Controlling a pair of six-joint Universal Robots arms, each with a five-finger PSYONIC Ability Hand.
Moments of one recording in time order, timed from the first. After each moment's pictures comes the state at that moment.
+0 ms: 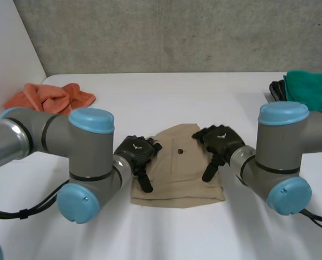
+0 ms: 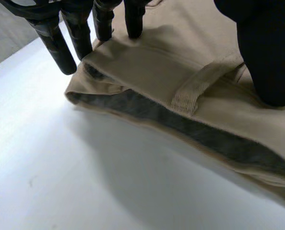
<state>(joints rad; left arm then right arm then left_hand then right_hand) 4.09 -2.30 -1.22 3.00 -1.55 3.46 2.03 -0.92 1.35 0.01 1.44 2.85 0.16 0.16 0.21 0.20 0.05 0.20 0.19 0.21 0.21 0.05</state>
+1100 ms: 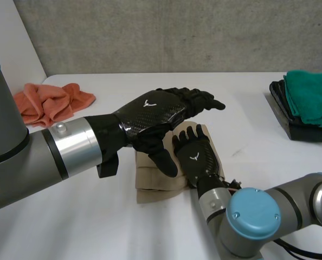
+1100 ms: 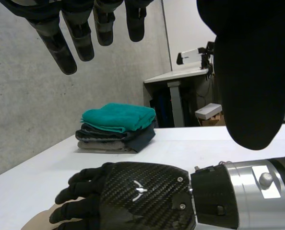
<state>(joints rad) 4.22 -1.77 -1.42 3.04 -0.80 3.16 2.27 -0.90 1.76 -0.85 1.67 2.59 0.16 0.16 0.21 0.20 0.05 0.32 0.32 0.33 0.32 0.15</state>
